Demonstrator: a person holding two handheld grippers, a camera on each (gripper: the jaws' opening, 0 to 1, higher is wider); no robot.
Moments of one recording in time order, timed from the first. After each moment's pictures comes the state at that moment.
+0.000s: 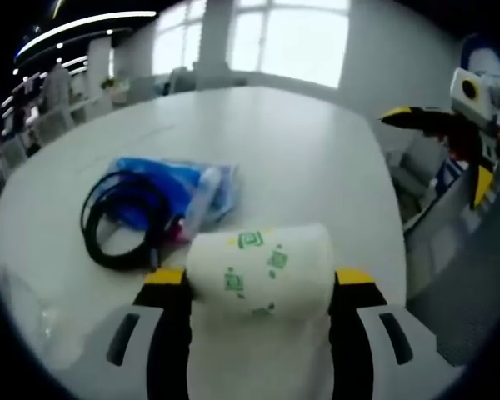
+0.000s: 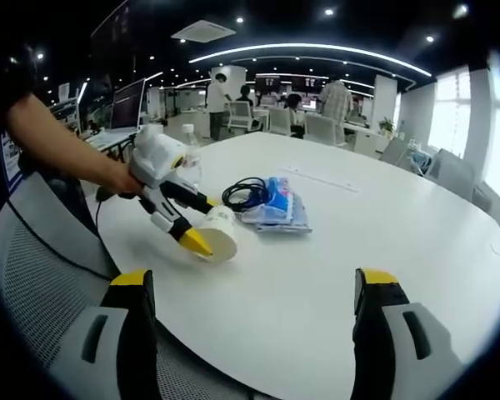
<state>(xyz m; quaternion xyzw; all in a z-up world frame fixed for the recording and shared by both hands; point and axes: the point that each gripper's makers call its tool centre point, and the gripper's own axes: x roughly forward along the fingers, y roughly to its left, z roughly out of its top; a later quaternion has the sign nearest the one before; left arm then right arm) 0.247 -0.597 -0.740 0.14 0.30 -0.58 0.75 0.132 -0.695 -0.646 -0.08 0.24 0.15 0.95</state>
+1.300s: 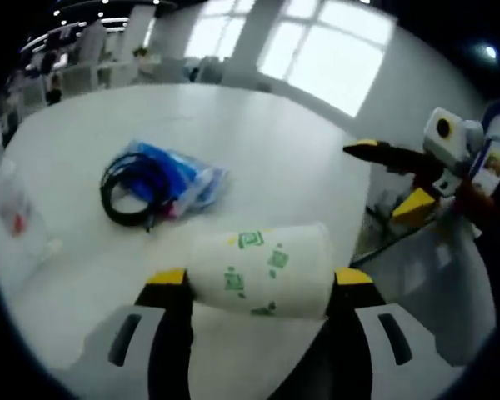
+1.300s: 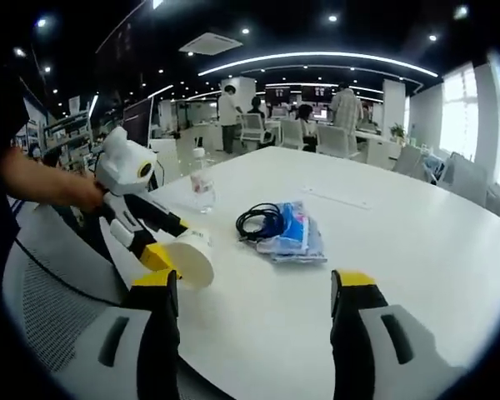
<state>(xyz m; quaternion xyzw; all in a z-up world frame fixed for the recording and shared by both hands) 0.197 -0.565 -0.676 0.02 0.36 -0.53 0.76 0.163 -0.661 -0.612 -0.05 0.22 0.21 0.95</state>
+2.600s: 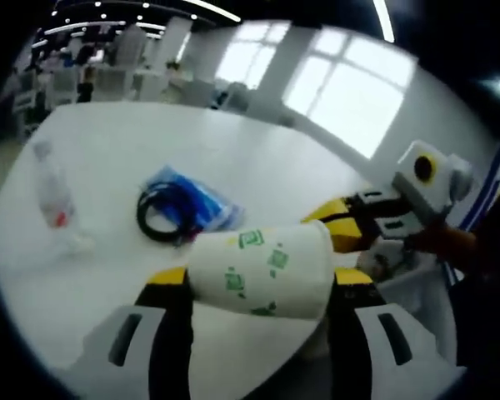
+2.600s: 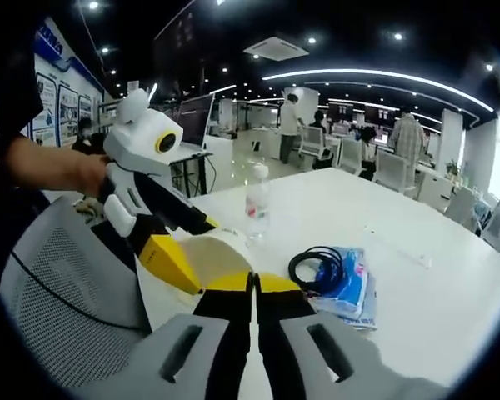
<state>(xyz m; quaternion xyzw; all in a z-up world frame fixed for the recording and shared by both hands) 0.215 -0.532 -0.618 -0.06 0.33 -0.48 0.81 0.214 -0.573 -0.591 -0.10 0.17 0.34 0.92</state>
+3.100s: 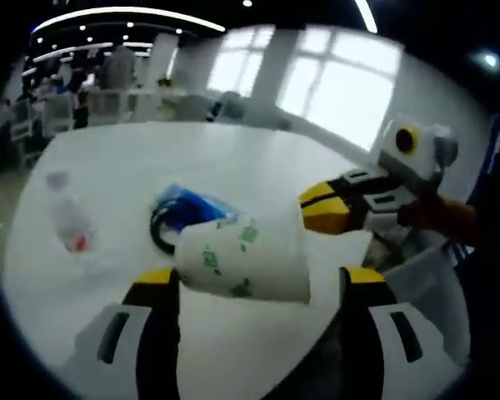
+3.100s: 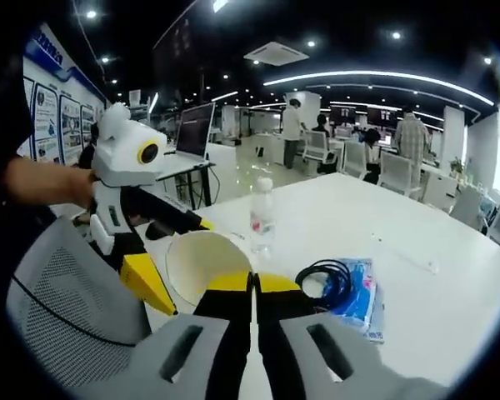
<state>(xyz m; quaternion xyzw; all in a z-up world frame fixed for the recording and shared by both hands) 0.215 -0.514 -0.606 0.00 0.29 -0.49 0.82 0.230 -0.556 -0.576 -0.09 0.17 0.35 0.92</state>
